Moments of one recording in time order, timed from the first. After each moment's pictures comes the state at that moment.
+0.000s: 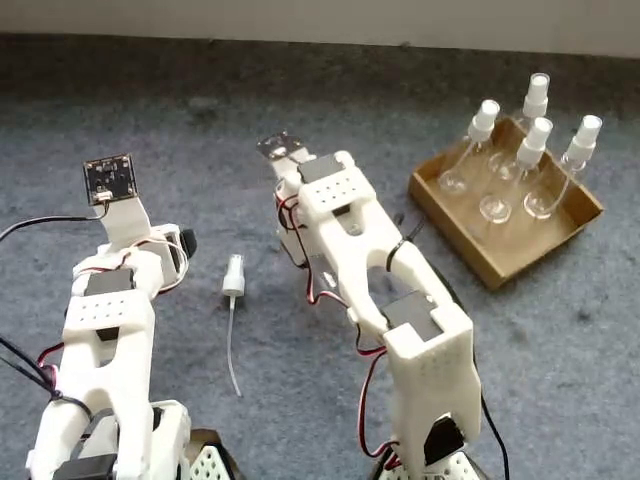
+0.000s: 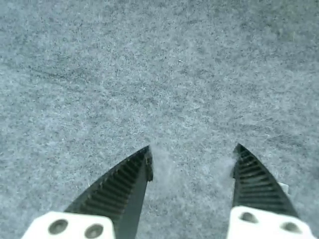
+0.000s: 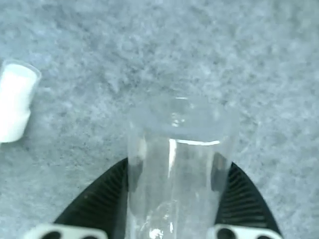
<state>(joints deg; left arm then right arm) -16.2 -33.8 61.1 32.0 10.1 -31.9 26.5 -14.4 80.8 5.8</state>
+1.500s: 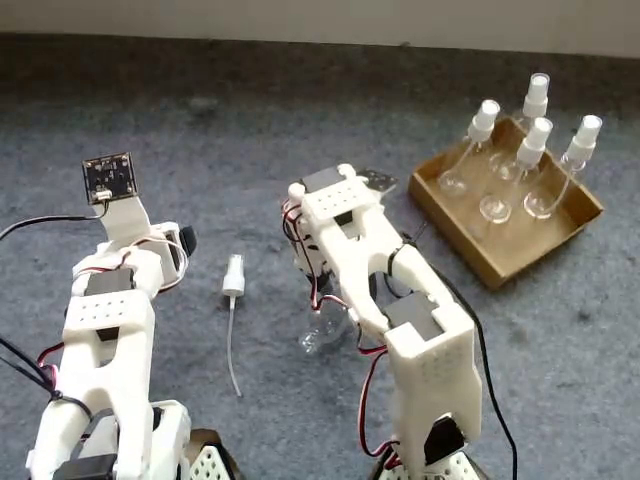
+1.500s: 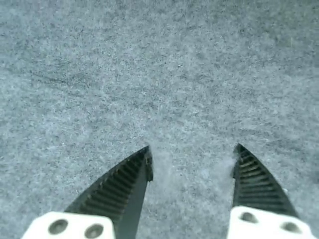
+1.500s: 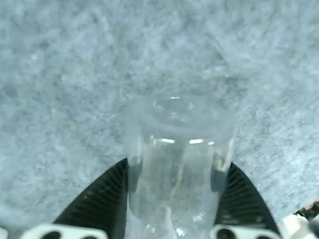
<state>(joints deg) -16.2 -33.8 61.1 31.0 10.1 -31.4 26.5 -5.7 89.9 -54.8</state>
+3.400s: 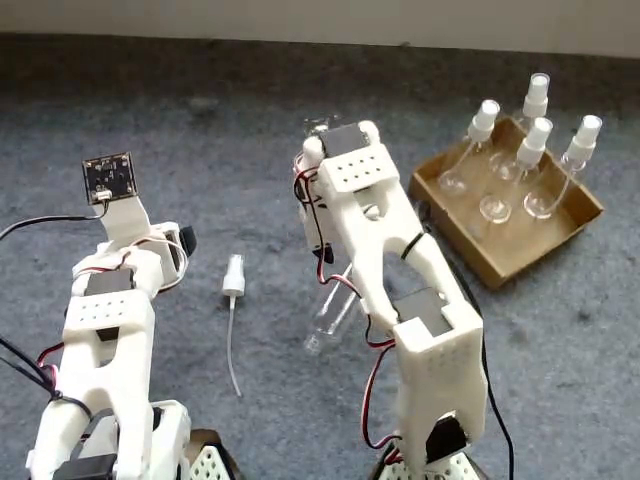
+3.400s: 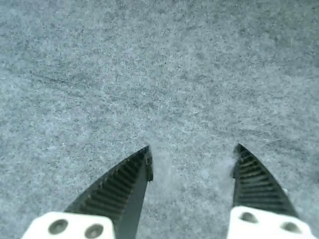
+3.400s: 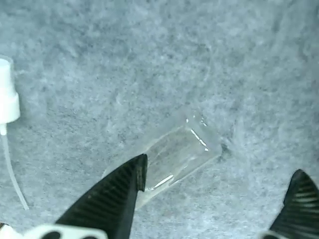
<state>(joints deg) -16.2 -33.8 61.1 31.0 10.1 -27.2 26.5 -26.0 99.8 -2.5</state>
